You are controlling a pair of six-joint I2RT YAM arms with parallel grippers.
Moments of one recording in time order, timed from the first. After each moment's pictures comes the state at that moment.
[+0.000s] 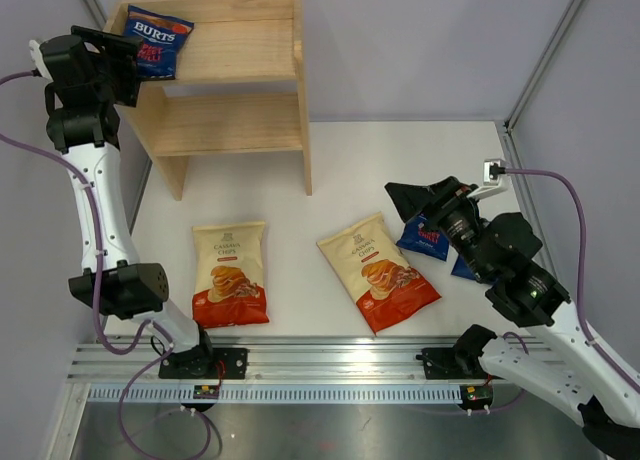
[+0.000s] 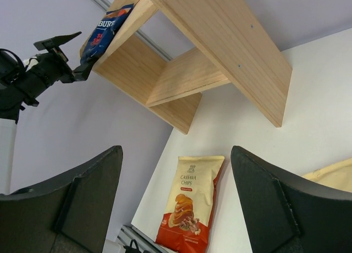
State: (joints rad) left arm 0.26 1.65 2.11 -0.65 0.08 -1.18; right arm 0.75 0.69 0.95 -0.17 0.25 0.77
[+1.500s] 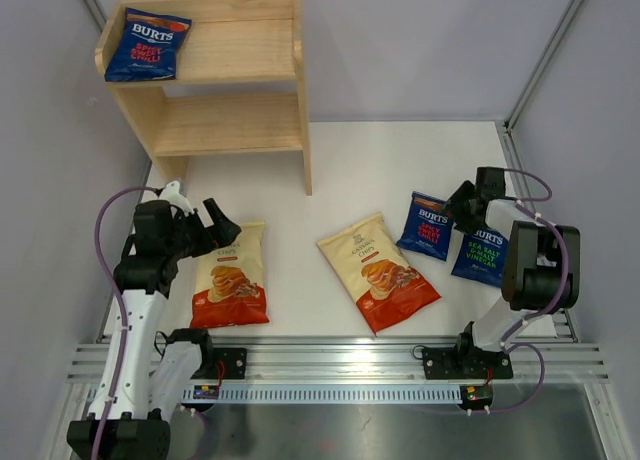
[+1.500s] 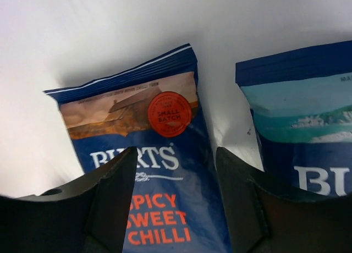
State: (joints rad) left arm 0.03 0.76 0.81 -0.68 0.30 -0.39; right arm -0.14 1.65 0.93 -0.24 -0.08 0.62
